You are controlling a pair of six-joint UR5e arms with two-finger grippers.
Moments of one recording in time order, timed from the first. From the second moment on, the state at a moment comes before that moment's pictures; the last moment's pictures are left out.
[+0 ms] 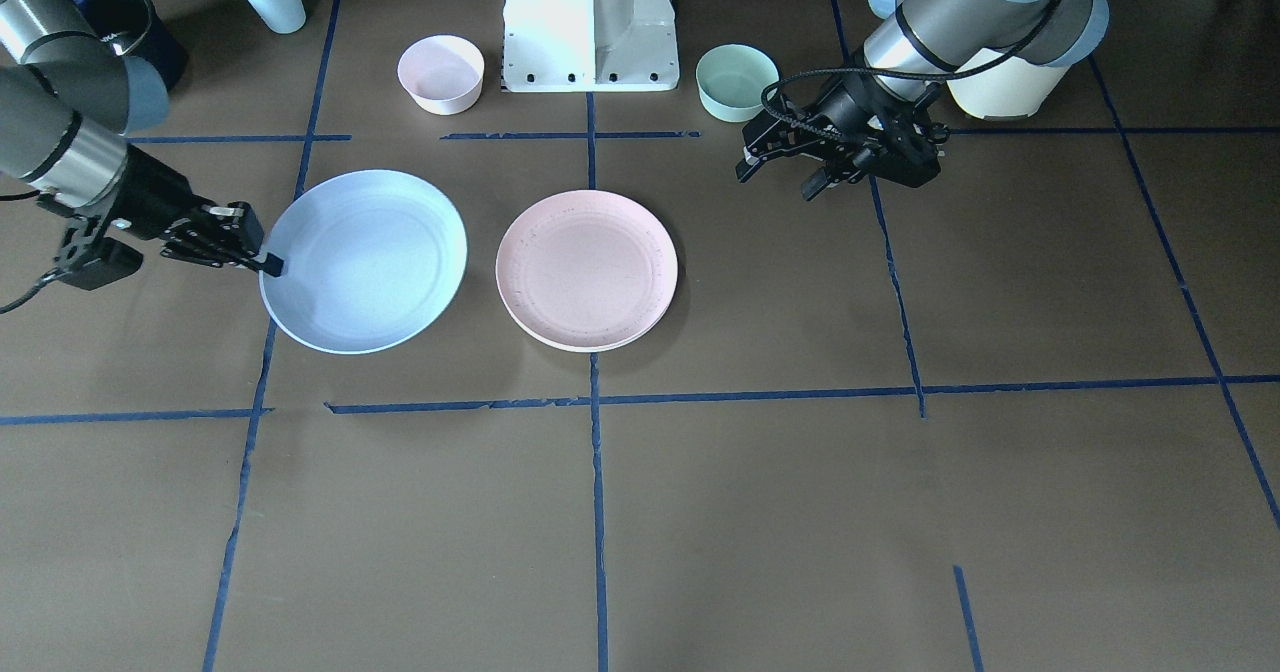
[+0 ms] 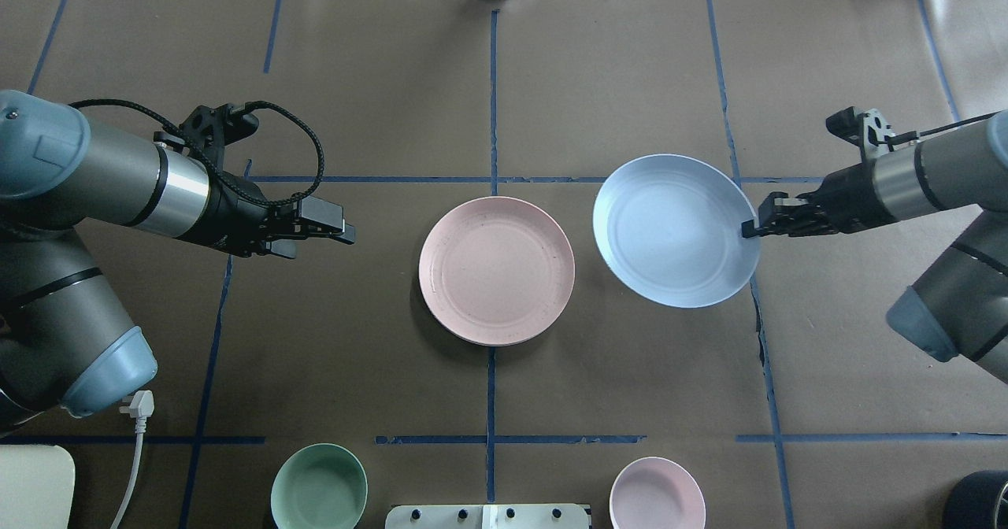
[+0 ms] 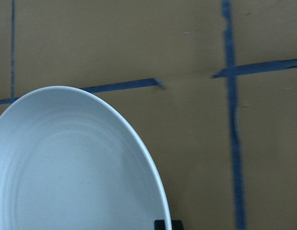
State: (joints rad) left arm -0.71 -1.85 -1.92 -2.17 -2.14 -1.38; right arm 0.84 -1.44 1.67 -0.59 2.28 1.34
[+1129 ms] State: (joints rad) left arm -0.72 -1.84 -1.92 -2.17 -2.14 -1.38; right arm 0.53 -1.17 1.68 -0.87 1.95 1.51
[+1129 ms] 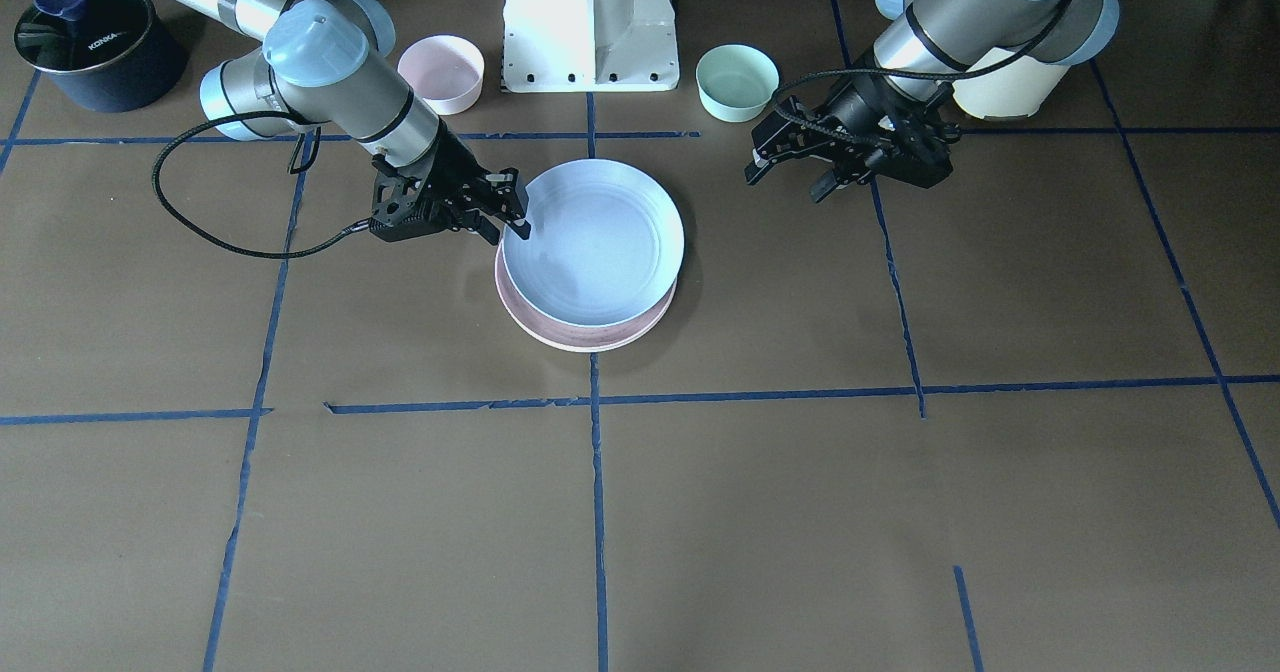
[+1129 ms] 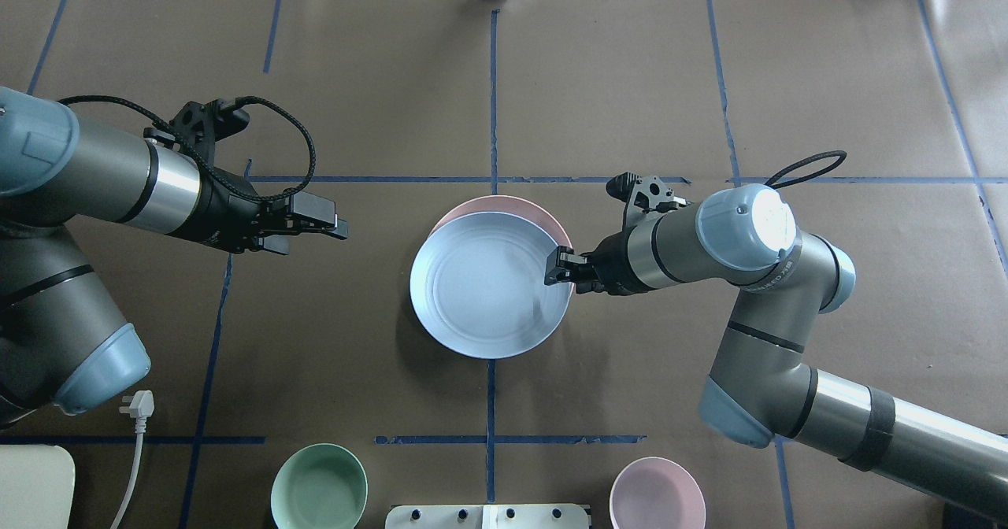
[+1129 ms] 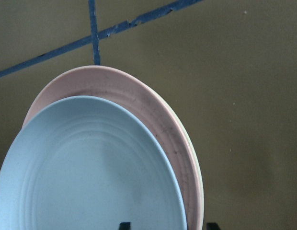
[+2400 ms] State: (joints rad) left arm -1.11 -1.60 -1.92 -1.90 -2.23 -0.60; right arm 1.25 -1.64 1.72 -1.08 2.39 0.51
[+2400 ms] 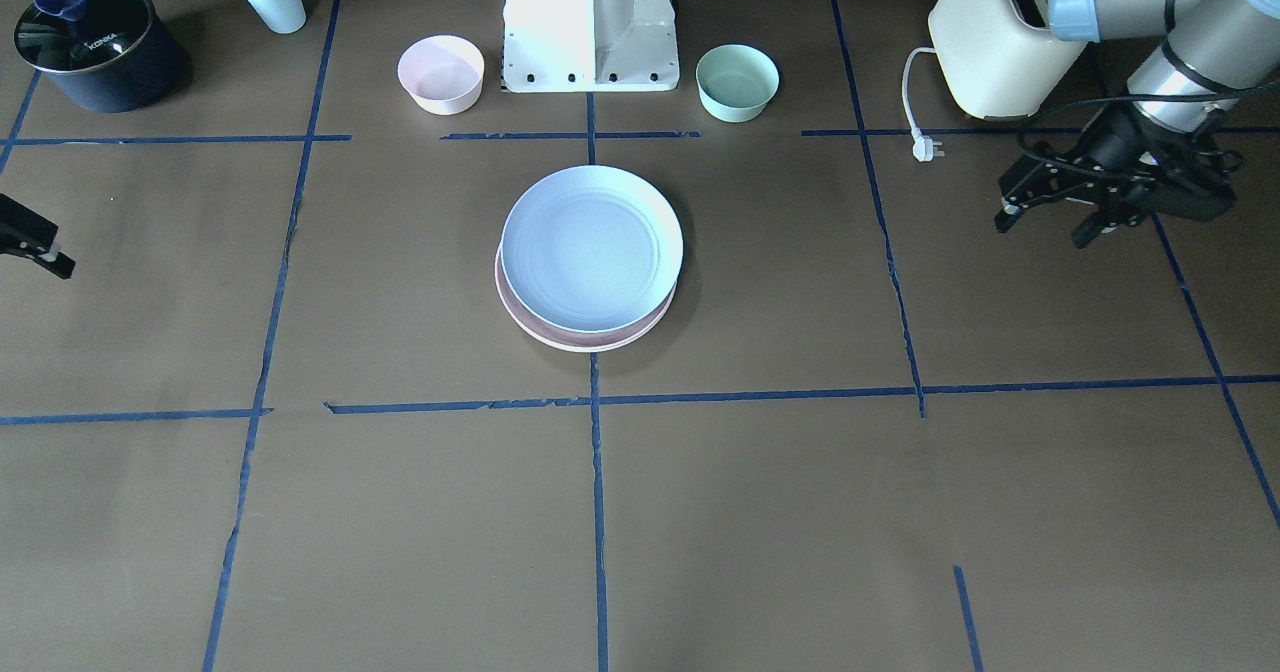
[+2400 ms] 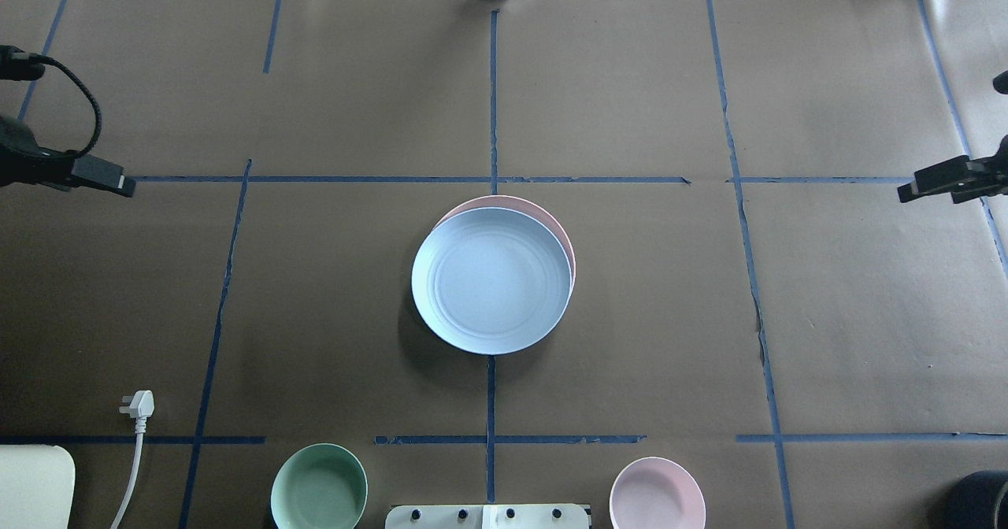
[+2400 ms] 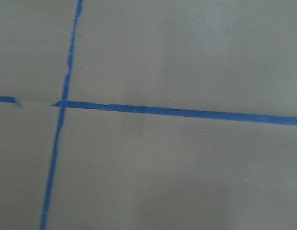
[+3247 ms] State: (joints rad) left arm -1.40 -1.56 -1.87 -1.45 -2.30 0.14; right arm 1.52 -1.63 1.72 -1.65 2.37 -0.23
